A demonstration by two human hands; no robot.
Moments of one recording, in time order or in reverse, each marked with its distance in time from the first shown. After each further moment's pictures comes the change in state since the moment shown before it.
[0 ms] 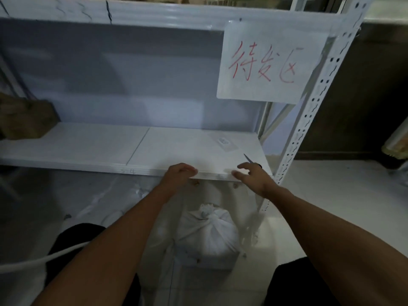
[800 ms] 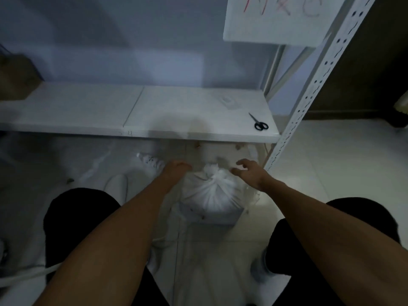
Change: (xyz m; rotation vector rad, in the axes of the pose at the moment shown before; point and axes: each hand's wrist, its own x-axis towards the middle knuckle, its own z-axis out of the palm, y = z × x) left_hand -0.017 -0.100 0.010 0.067 -0.099 -0.343; right_hand -0.034 0.053 0.090 0.015 -0.180 0.243
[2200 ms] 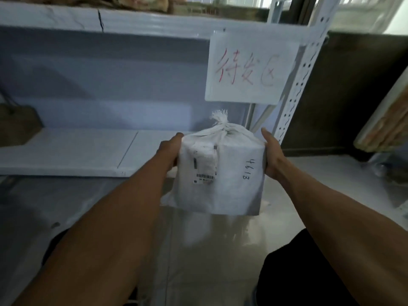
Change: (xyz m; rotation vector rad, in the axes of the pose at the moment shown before) left_hand -0.033 0.180 -0.038 -0.273 0.177 0.050; right_hand -0.051 -0.091 -0.159 1.066 0.199 -0.102
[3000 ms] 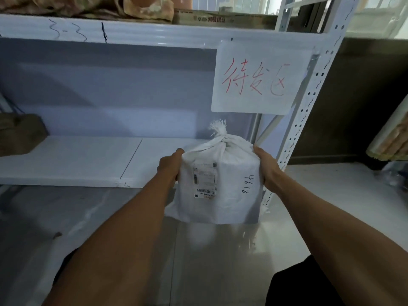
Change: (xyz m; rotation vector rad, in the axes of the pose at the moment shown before) left_hand 0.043 -0.015 0.002 -0.039 0.096 -0.047; right_hand 0.051 0.019 0.015 -0.193 0.074 0.011
